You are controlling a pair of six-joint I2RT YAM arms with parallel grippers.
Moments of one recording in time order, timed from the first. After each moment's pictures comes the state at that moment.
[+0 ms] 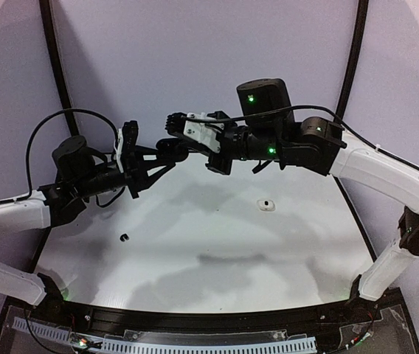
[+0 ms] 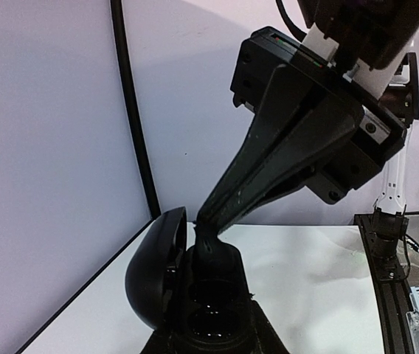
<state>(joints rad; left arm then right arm) -0.71 1.18 0.82 0.49 0.51 0.12 1.09 1.59 1.70 -0.41 0.05 -0.74</state>
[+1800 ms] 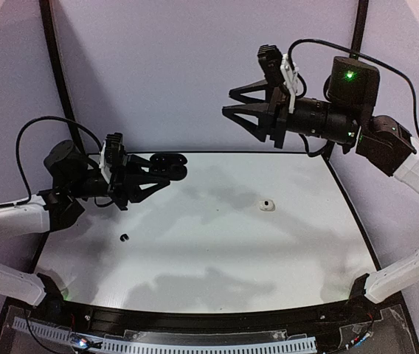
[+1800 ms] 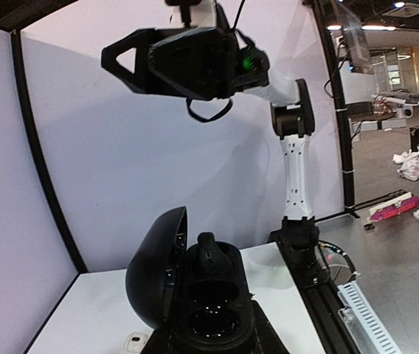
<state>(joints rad) -0.70 1.16 0.76 0.65 0.86 0.07 0.98 1.29 1.57 -0.28 -0.22 -0.41</state>
